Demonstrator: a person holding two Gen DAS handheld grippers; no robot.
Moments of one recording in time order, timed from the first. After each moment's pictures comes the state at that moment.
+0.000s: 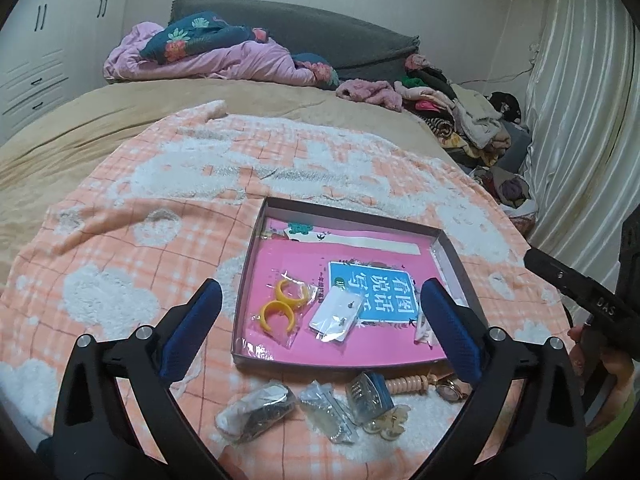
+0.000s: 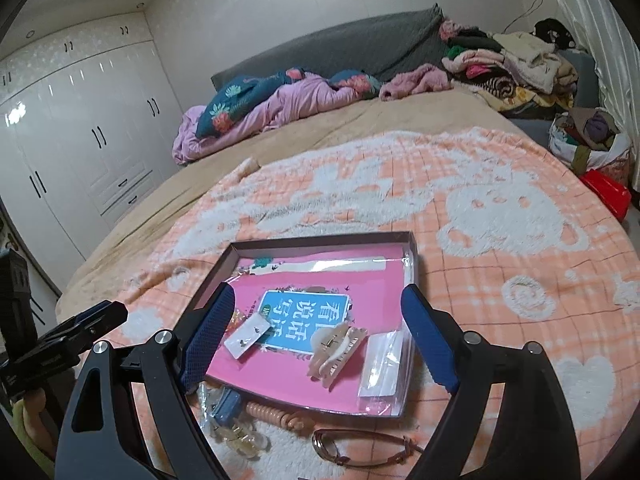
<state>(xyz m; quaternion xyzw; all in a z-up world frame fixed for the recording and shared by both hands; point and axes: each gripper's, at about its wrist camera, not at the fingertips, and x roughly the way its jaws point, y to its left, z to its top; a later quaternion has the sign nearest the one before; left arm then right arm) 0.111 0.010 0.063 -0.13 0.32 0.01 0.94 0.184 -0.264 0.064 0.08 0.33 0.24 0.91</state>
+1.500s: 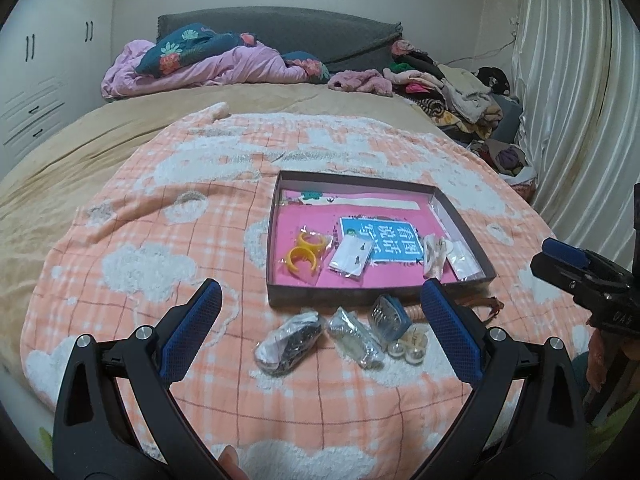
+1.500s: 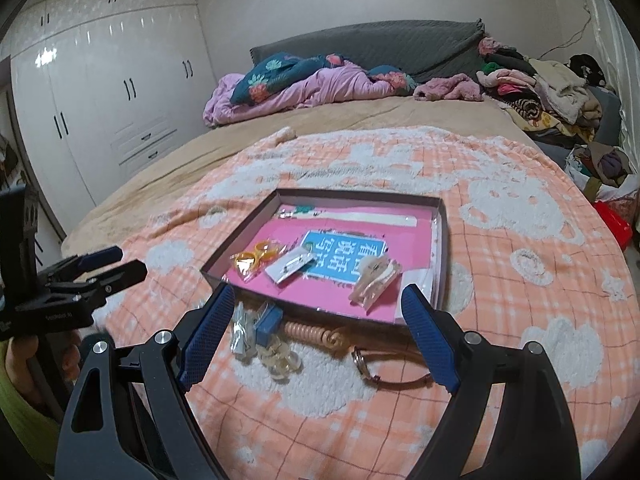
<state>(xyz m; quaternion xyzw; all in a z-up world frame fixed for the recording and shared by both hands) 0.044 0.008 0.050 -0.07 0.33 0.00 0.94 0.090 -0.235 0.058 0.00 0.34 0.28 0.90</state>
